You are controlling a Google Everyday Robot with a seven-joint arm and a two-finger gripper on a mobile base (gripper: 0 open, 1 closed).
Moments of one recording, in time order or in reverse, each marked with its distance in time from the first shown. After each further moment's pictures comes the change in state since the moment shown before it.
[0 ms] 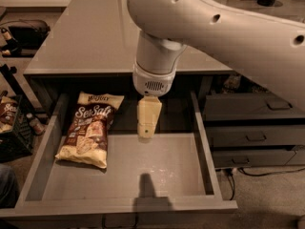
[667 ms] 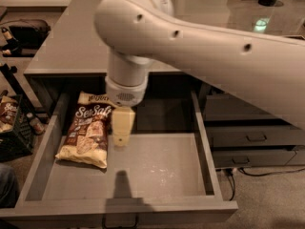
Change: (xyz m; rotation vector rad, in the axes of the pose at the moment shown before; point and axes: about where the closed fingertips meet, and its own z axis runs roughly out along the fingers) arm -0.049 0.004 0.033 -0.009 -0.030 -0.050
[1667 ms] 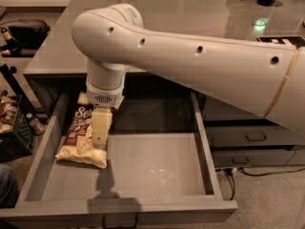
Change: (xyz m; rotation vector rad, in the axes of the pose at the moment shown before) arm -0.054 -0.022 0.045 -0.012 -0.033 0.004
